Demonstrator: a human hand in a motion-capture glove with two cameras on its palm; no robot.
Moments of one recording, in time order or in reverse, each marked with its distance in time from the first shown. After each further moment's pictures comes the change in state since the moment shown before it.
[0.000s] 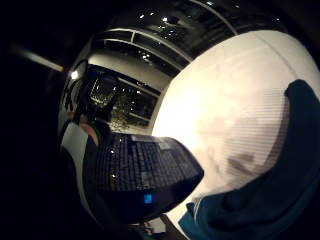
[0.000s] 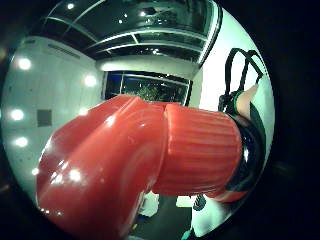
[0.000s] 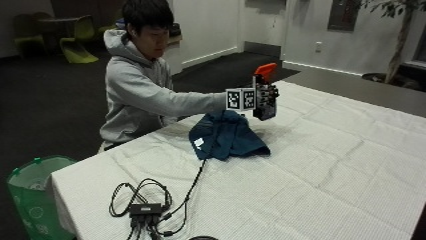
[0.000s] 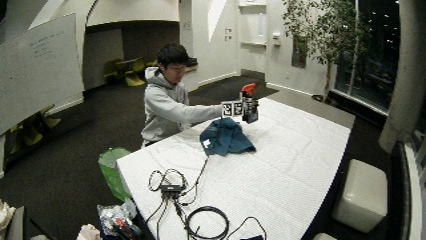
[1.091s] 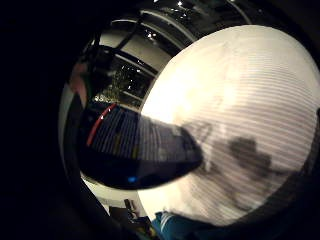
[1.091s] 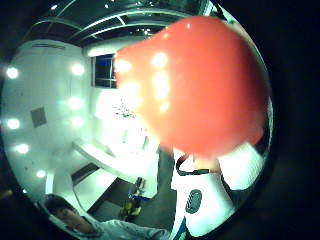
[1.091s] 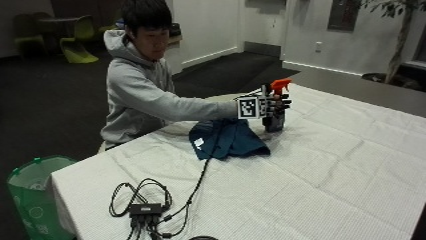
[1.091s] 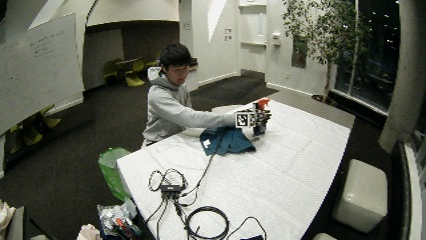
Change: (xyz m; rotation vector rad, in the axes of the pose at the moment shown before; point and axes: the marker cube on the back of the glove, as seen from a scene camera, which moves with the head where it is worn) arm 0.045 -0.002 0.034 -0.259 0.065 -0.086
